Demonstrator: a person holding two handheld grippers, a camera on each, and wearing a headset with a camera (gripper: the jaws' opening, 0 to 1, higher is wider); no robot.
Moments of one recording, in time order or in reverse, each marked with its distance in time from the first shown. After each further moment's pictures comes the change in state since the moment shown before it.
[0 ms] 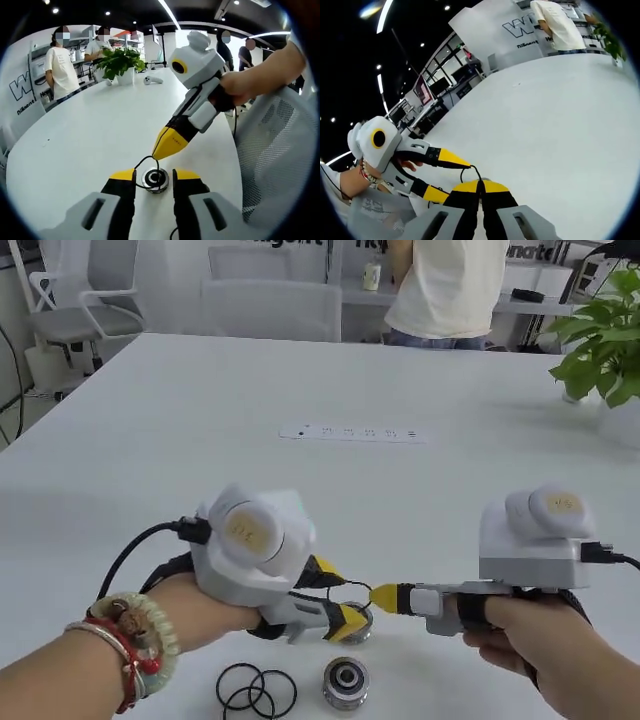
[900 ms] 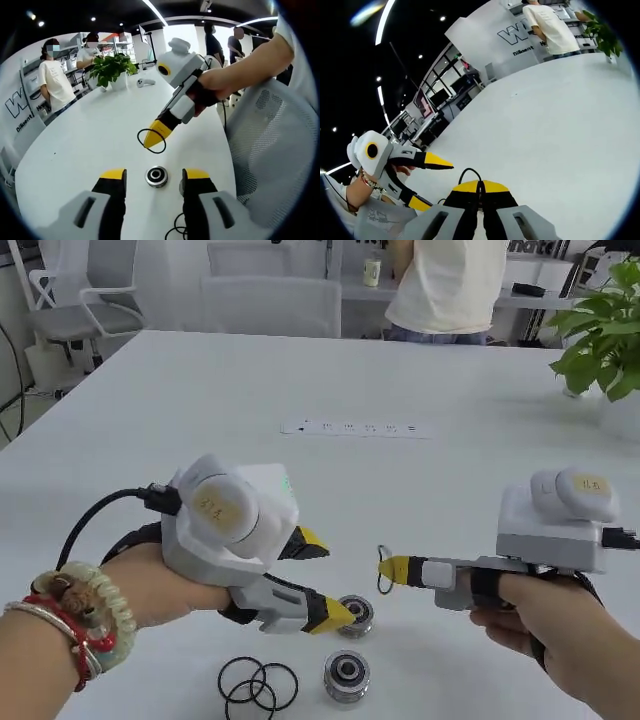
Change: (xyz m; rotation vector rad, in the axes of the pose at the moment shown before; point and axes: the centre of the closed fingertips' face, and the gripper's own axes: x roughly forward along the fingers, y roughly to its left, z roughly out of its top) left arm -0.029 -0.003 0.014 0.113 0.005 -0.017; right arm -0.011 -0.002 0.021 0.051 -0.087 0.015
